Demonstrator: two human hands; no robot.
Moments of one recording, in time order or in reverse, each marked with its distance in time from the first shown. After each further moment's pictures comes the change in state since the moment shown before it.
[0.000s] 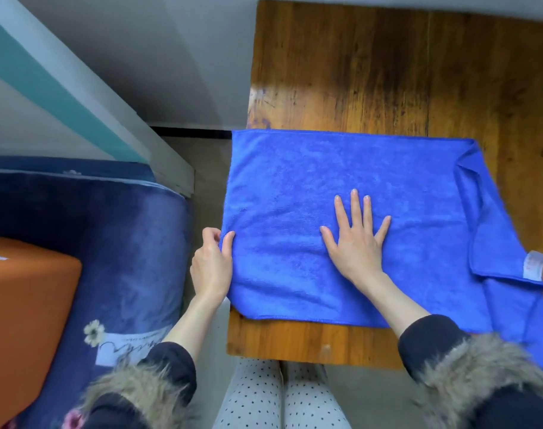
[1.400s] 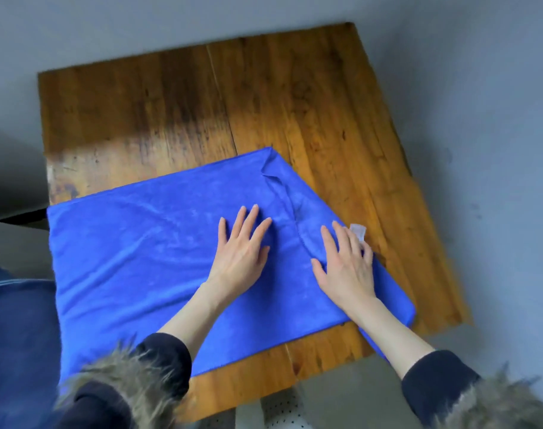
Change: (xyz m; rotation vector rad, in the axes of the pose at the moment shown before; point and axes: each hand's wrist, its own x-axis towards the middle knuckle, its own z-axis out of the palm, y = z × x) left_hand -0.087 0.216 0.178 0.526 -0.350 1.041; right_hand -0.054 0.235 -0.022 0.075 0.247 0.203
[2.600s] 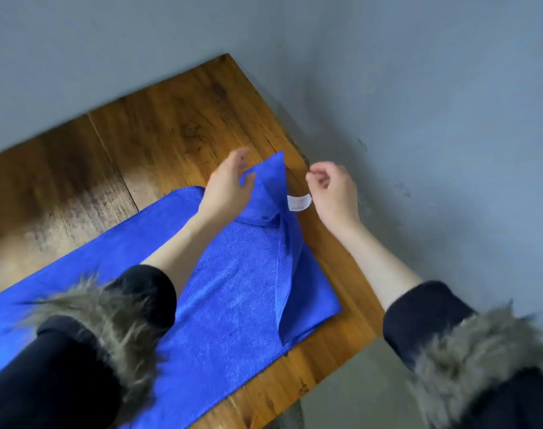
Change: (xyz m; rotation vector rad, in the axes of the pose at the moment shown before) left_hand 0.176 0.133 -0.046 -0.477 0.102 0.068; right_hand 0.096 0.125 -0.076 0.856 0.356 0.421
